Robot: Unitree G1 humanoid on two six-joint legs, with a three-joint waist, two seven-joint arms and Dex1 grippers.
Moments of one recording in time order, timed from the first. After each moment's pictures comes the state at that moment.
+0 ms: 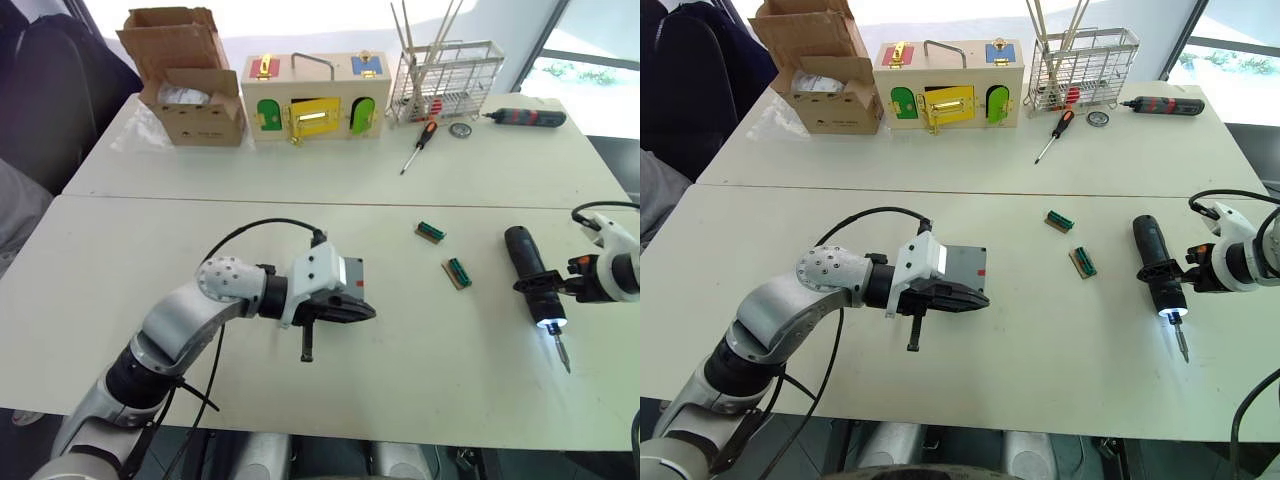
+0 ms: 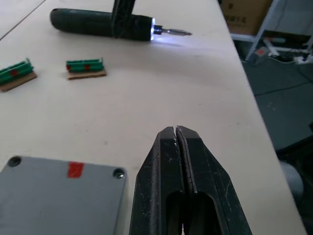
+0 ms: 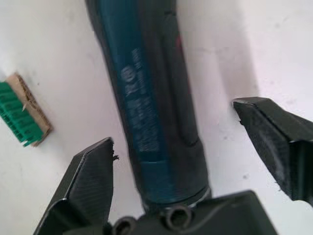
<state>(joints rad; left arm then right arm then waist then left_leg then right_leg) -0.51 0.53 -0.35 -0.48 -0.46 0.74 -0.94 -0.68 -1.19 0.13 0.39 0.50 1.39 0.81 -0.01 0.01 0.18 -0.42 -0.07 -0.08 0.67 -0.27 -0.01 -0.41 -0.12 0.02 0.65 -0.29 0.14</state>
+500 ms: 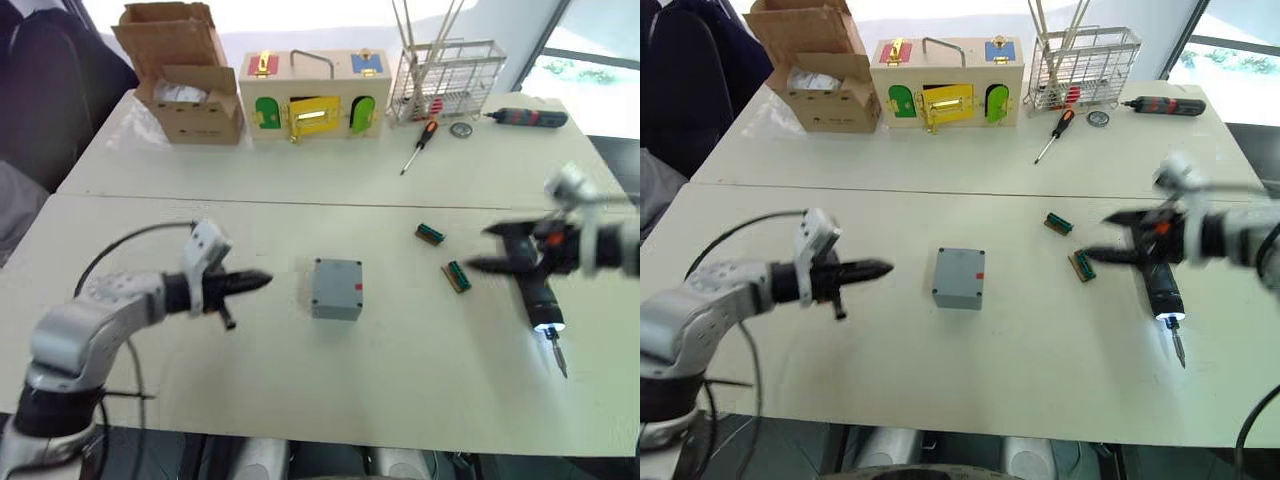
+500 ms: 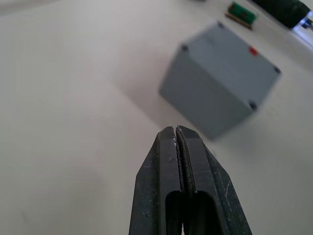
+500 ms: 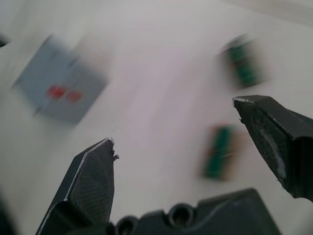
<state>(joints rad) -0.18 0.73 0.15 -0.47 -0.70 1.02 -0.84 -0.27 -1.14 -0.15 -0.26 0.61 0.89 1.12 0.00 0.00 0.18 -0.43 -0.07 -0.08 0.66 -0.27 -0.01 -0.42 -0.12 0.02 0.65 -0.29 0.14</state>
